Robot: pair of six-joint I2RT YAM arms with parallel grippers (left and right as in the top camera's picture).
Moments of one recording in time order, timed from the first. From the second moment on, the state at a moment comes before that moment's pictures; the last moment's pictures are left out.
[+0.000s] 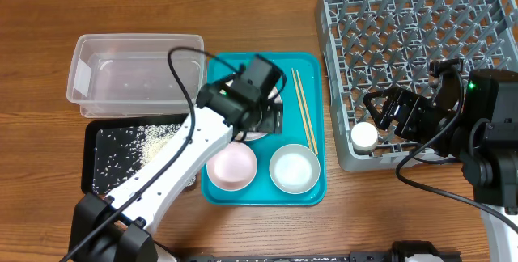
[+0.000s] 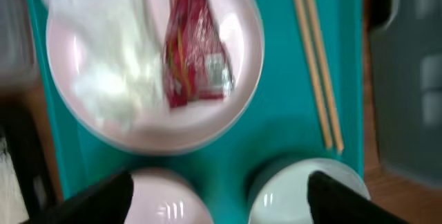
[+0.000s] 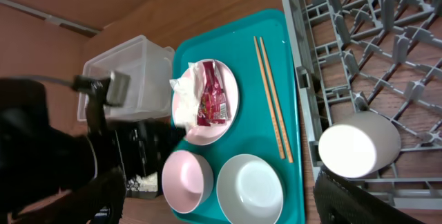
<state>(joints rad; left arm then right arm) -0.59 1.63 1.35 -0.90 -0.06 -0.51 -0.01 1.05 1.30 -1.08 -0.49 0.41</state>
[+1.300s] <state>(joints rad) -0.31 1.88 1.74 -1.10 -0.18 -0.42 -0.01 1.05 1.30 -1.09 -0.48 0.41</state>
